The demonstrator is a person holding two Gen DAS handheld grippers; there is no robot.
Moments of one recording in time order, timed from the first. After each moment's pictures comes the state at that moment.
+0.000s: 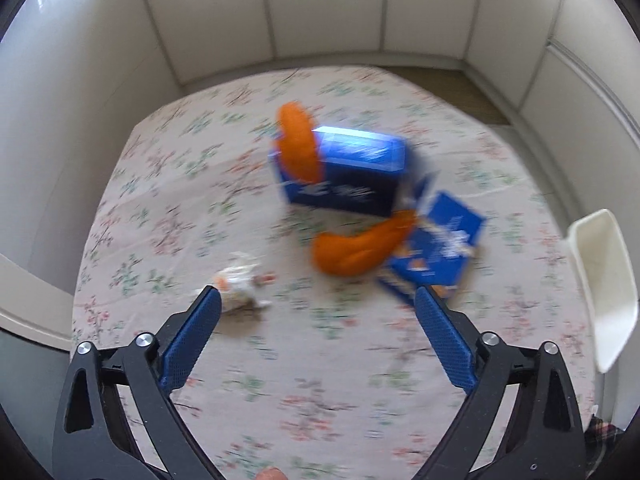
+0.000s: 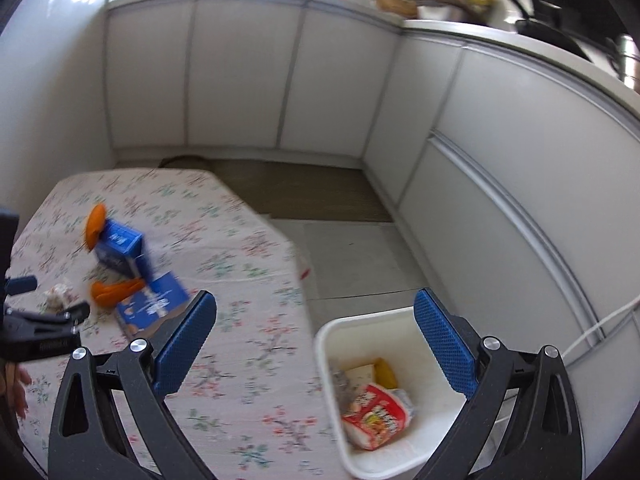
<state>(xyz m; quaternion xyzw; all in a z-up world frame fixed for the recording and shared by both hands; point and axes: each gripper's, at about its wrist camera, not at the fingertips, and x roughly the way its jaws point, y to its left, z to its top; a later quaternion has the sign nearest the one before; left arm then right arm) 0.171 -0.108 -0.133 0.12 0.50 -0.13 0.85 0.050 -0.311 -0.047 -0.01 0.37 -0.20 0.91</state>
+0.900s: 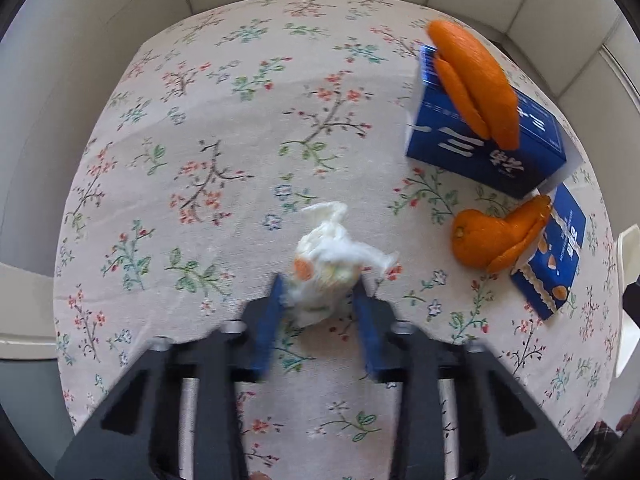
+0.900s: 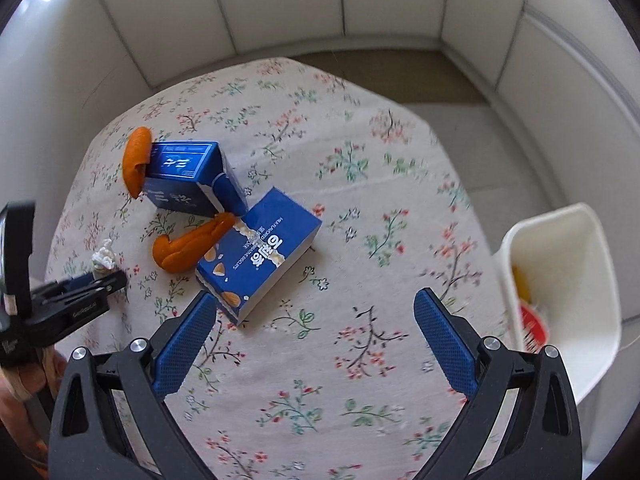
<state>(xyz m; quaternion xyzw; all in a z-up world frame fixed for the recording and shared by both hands) 0.234 -0.044 -0.185 0.07 0.59 -0.12 0.80 0.128 -0.275 -0.146 0.17 0.52 -0.10 0.83</state>
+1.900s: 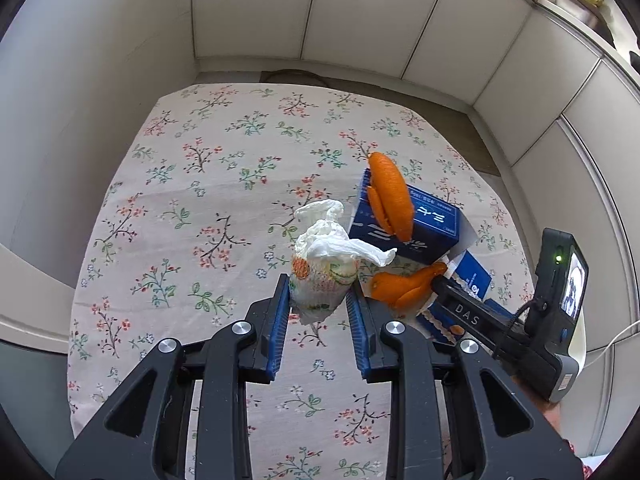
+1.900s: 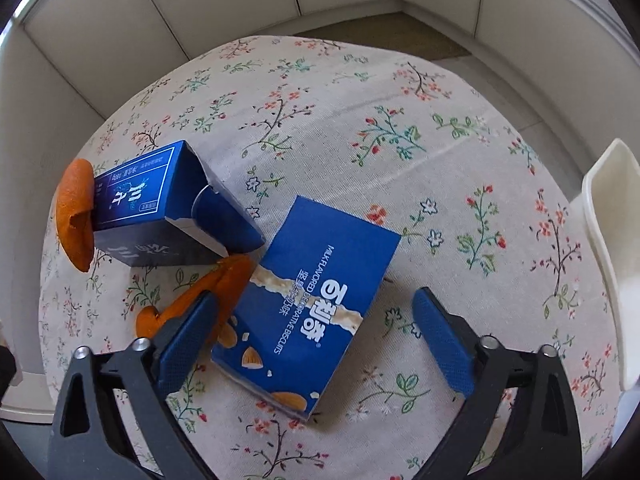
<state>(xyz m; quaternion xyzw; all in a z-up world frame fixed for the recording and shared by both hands) 0.209 -0.027 -0.094 -0.01 0.51 -0.16 0.85 0.190 -0.243 -0.199 0.23 0.51 -0.17 0.81</state>
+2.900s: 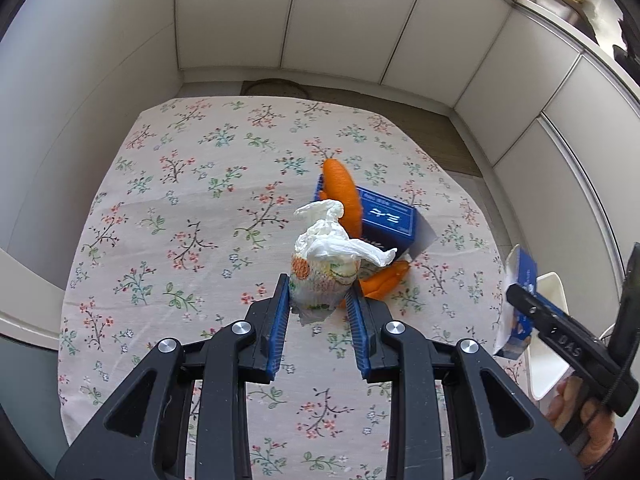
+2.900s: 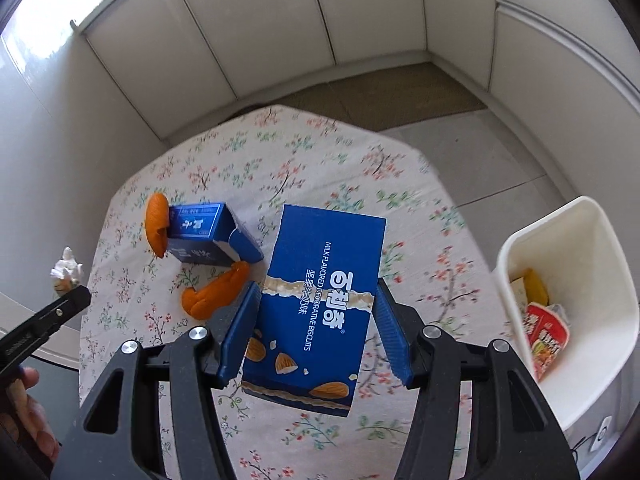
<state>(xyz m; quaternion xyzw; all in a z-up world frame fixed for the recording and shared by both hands) 0.190 -0.057 -0.075 -0.01 0.49 -0.18 0.85 0.114 -0.302 -0.110 0.22 0.45 -0.11 0.86</state>
